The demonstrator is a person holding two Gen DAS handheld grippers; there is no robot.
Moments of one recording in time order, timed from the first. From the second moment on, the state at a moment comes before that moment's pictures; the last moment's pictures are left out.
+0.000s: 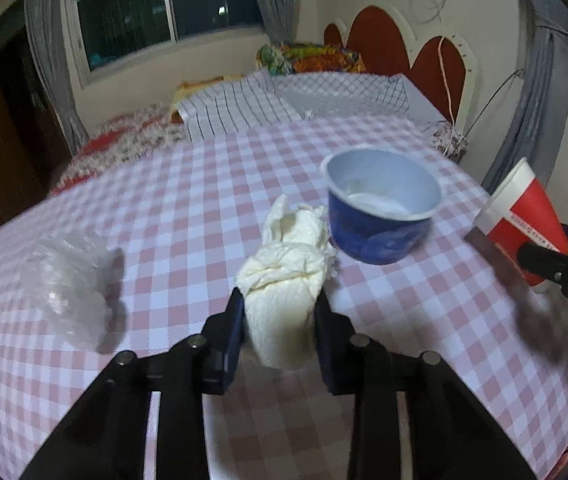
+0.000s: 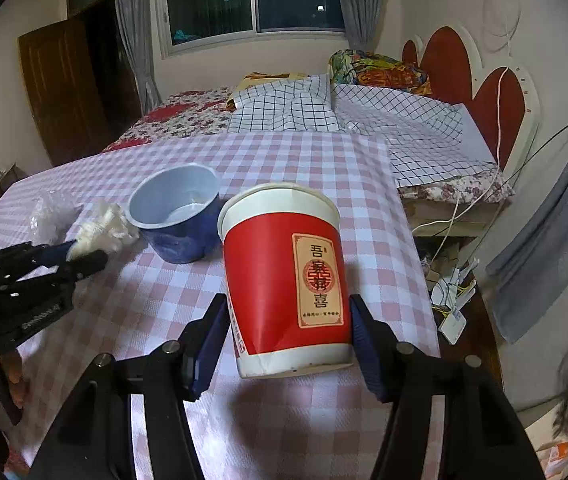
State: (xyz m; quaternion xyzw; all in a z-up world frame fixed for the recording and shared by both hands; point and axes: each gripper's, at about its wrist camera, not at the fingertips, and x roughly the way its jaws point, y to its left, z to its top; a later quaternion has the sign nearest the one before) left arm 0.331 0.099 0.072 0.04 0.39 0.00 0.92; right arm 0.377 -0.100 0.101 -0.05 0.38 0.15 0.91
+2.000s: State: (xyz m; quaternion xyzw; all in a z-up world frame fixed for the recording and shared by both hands) left arm 0.136 -0.246 0.025 0.12 0.39 -0.28 0.87; right arm 0.098 -0.446 0.044 0.05 0.42 -0.04 0.91
